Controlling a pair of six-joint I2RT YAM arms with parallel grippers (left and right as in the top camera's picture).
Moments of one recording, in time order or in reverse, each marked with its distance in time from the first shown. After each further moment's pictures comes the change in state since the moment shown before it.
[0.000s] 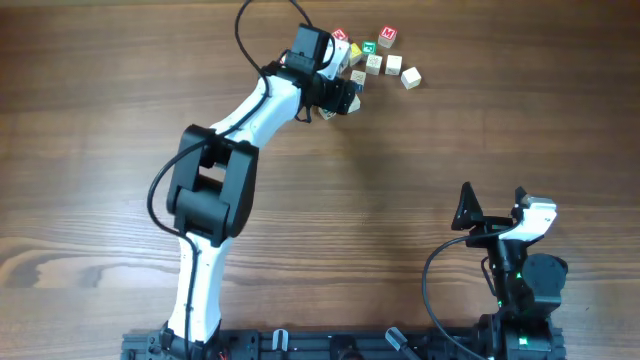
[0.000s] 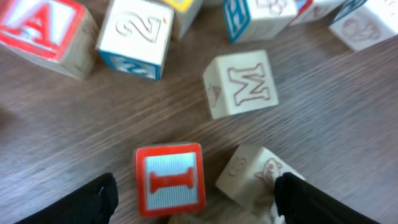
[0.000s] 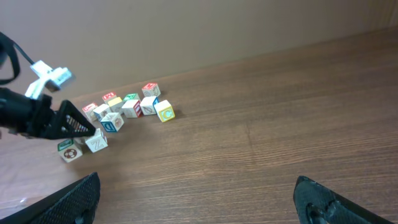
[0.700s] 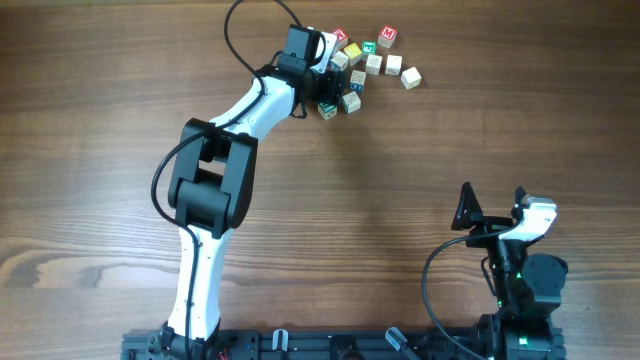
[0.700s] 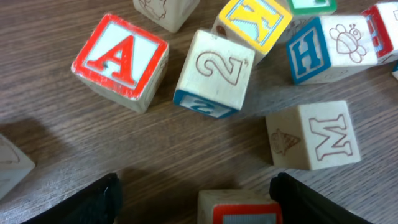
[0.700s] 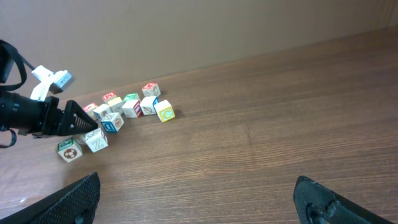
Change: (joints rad) left arm 0.034 0.058 0.002 0.130 -0.044 -0.051; right arm 0.000 0.000 0.000 0.000 0.000 0.000
